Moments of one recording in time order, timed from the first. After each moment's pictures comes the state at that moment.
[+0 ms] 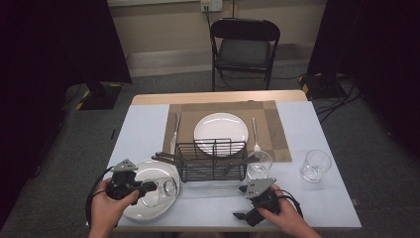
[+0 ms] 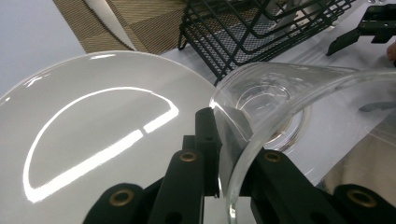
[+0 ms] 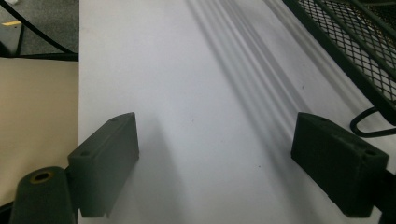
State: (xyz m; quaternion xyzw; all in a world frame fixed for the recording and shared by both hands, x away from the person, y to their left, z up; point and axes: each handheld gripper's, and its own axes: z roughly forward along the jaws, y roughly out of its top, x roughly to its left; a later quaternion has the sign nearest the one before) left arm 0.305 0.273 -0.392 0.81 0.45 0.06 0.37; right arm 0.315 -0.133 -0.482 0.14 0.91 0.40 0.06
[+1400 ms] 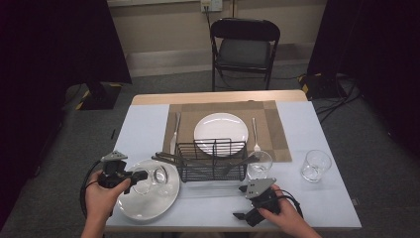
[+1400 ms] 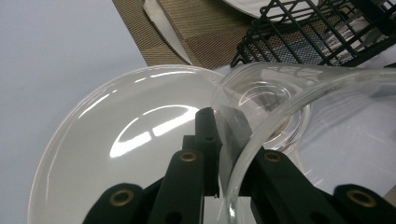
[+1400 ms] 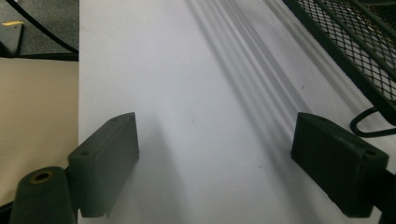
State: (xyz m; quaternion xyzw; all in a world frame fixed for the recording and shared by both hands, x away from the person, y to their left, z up) left arm 0.332 0.301 -0.395 0.78 0.50 0.08 0.38; right arm 0.315 -0.133 -0.482 0.14 0.91 0.40 0.06
